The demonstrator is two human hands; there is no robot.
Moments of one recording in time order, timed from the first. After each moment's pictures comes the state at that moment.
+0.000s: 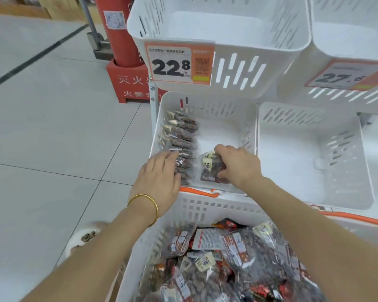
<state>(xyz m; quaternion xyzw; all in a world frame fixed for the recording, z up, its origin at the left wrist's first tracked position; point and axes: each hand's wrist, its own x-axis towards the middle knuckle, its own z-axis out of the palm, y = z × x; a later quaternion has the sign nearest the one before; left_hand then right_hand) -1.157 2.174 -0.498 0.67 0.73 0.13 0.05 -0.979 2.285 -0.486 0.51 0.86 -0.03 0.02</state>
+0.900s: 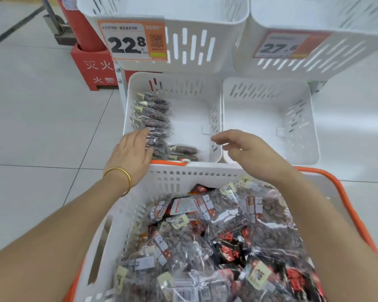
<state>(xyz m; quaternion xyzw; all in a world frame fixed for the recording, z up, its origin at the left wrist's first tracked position) -1.158 2.174 -0.492 0.67 0.73 0.13 0.08 -0.895 2.201 -0.414 0.52 0.74 -0.40 -0.15</state>
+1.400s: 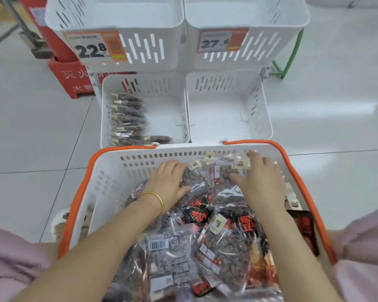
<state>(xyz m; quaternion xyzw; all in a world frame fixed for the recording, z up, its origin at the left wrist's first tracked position) -1.020 2.095 -0.497 0.80 0.59 0.03 0.11 -0.811 2.084 -0.440 0.77 0.63 -0.11 -0.10</state>
